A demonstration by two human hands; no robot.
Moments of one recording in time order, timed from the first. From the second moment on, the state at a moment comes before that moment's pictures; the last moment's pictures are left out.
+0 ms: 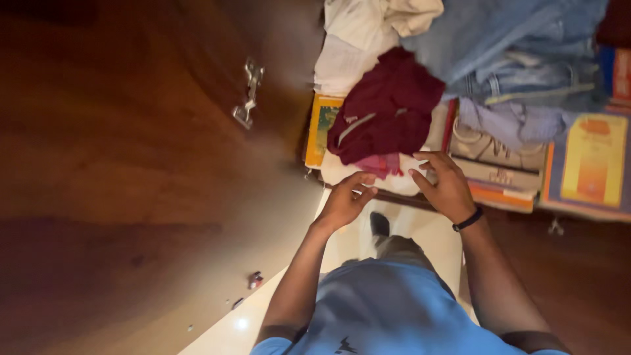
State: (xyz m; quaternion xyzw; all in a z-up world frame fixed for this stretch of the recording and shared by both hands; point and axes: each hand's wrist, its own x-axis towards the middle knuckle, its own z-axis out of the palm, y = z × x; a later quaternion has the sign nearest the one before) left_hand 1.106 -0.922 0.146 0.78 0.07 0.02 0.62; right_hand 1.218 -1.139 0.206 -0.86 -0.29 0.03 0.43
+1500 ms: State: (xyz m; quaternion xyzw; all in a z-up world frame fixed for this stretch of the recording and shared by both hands) left_hand 1.168 -0.916 0.315 0.54 -0.03 0.37 0.76; right_hand 1.303 -1.116 0.307 -0.64 -0.46 -0.12 0.60
